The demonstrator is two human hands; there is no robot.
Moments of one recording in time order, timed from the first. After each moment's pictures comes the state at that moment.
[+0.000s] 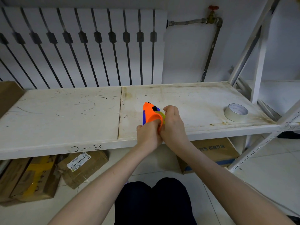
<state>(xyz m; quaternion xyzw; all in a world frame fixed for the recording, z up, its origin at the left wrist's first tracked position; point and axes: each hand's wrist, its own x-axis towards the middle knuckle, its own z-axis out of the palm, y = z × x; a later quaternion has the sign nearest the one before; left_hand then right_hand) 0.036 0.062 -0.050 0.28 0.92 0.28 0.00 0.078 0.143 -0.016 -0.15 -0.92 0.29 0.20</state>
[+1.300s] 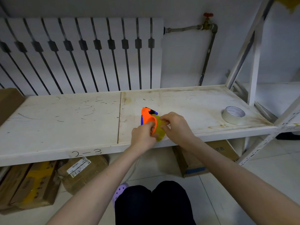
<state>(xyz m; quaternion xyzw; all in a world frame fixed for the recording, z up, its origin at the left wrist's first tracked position) 0.031 0.053 -0.039 0.23 0.93 0.28 0.02 0.074 0.181 -0.016 -0.05 -0.95 0.26 0.17</state>
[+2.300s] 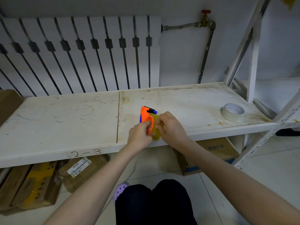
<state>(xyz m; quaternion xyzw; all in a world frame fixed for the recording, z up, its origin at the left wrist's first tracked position) 0.020 0.048 -0.049 0.24 0.92 0.31 0.03 0.069 0.177 -0.042 -0.01 -0.93 0.29 0.22</state>
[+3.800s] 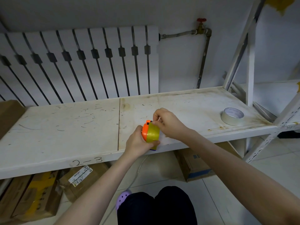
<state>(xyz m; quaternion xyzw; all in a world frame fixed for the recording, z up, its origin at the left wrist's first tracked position) 0.025 0.037 -0.037 0.17 0.89 0.41 0.09 0.046 0.183 0.003 0.03 -0.94 0.33 0.12</state>
